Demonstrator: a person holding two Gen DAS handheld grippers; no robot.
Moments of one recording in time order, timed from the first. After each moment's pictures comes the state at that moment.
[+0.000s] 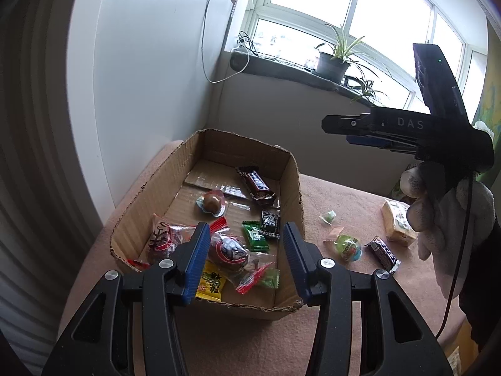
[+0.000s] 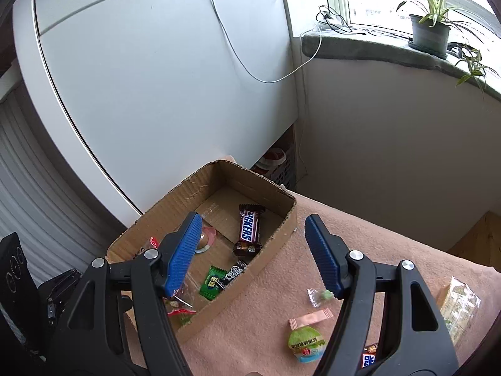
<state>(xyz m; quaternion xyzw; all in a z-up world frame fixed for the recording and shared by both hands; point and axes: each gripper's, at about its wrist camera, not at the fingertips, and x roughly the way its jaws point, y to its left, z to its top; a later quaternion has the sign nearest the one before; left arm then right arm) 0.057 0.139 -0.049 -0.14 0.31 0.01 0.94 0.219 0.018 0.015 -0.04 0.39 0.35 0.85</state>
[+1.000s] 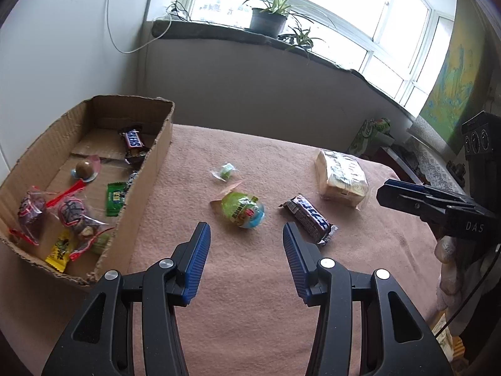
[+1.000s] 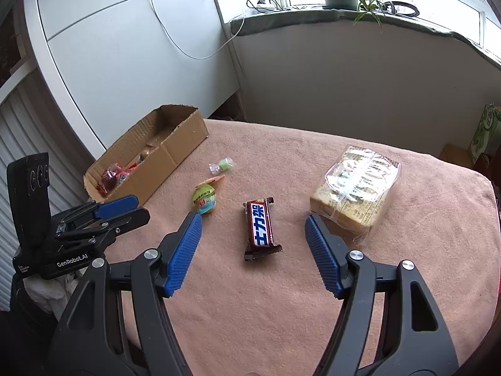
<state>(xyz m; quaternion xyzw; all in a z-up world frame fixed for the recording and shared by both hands) 0.087 0.010 -0.077 -0.11 0.37 -0.10 0.92 0.131 -0.180 -0.029 -0.01 0.42 0.28 0.86</state>
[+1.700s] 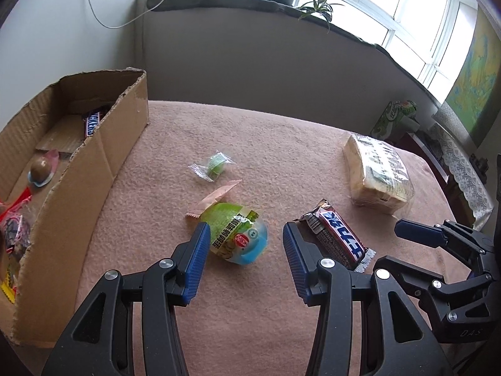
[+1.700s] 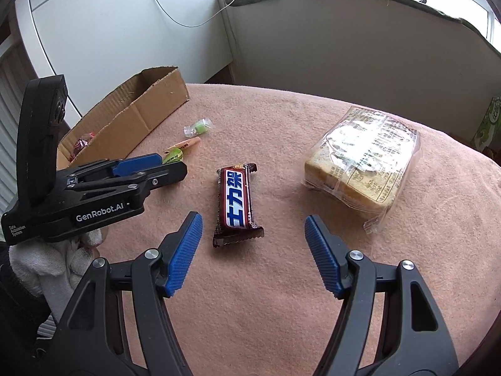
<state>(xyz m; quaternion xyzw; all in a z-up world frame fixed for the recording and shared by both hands) 0.154 -0.025 -0.115 -0.09 0.42 -0.06 0.90 0.148 -0.172 -0.086 -0.04 0.46 0.27 0.85</state>
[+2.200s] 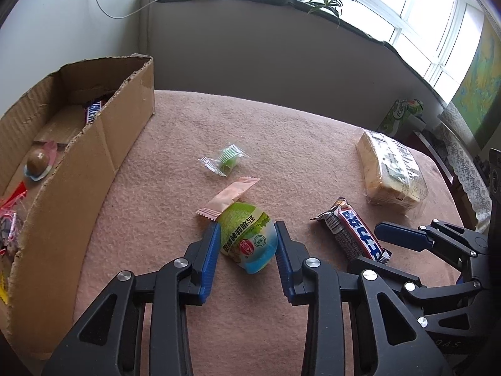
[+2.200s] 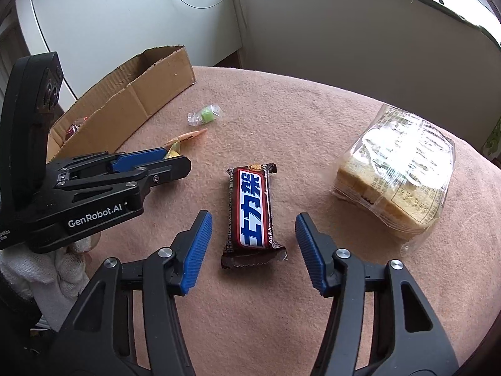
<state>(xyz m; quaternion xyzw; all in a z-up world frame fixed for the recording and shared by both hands) 0.159 -0.016 -0.126 -0.10 0.43 -0.06 0.89 0.166 -0.141 -0.111 -0.07 0.47 0.29 0.83</state>
